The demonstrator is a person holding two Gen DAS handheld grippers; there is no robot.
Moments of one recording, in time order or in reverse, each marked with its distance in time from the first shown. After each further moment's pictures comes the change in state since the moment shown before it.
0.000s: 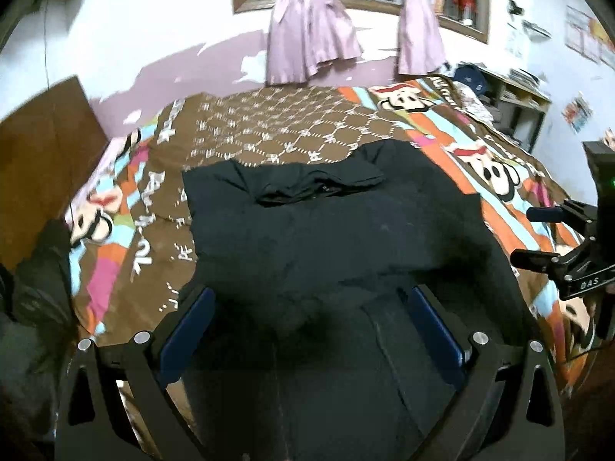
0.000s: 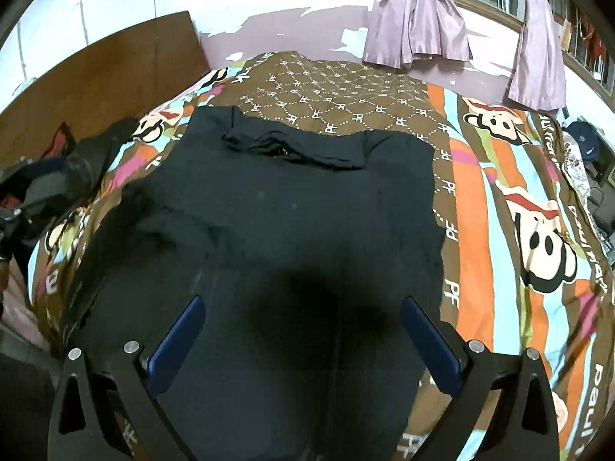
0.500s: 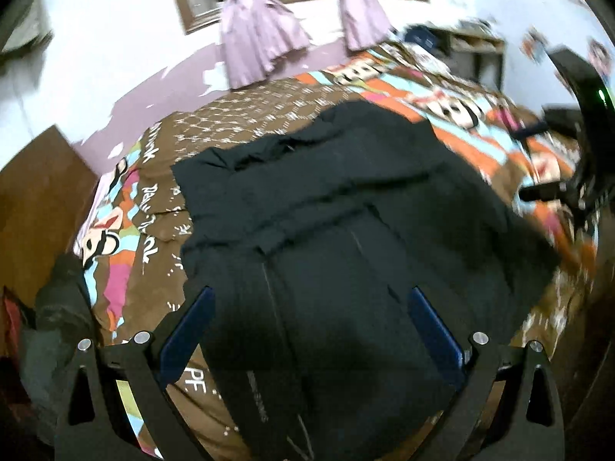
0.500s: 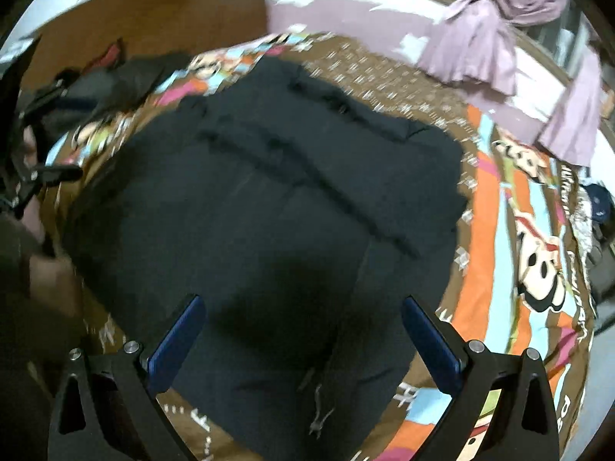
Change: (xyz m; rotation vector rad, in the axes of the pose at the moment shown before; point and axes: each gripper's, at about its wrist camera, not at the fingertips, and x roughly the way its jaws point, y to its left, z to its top) left arm -0.035 -0.029 -0.103 0.250 0.025 -0.011; right arm 0.000 0.039 -0.085 -0.291 0.104 0.040
